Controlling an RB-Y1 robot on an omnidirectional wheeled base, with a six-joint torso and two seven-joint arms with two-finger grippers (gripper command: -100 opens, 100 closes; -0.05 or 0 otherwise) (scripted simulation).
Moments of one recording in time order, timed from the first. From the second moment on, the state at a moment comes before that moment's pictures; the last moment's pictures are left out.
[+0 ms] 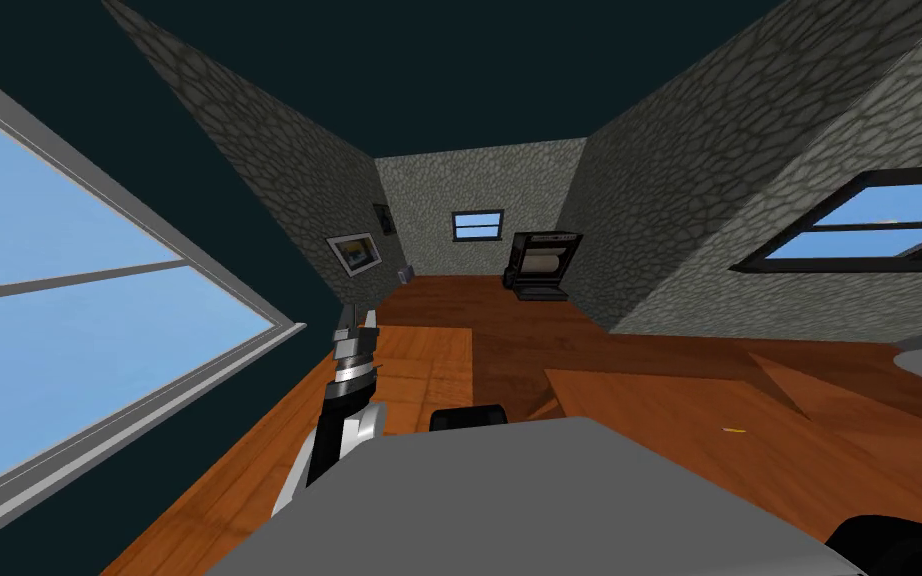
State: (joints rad) left arm 0.54 0.00 0.04 -2.24 -0.05 -0.50 0.07; right arm 1.20 -0.80 0.29 -1.22 0.38 -0.31 0.29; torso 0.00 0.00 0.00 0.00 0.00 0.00
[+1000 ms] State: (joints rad) left arm 0.54 0.00 0.04 -2.24 -0.05 -0.50 0.07; right arm 1.09 -0.75 0.35 -1.09 0.41 -0.27 0.34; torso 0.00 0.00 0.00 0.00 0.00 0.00
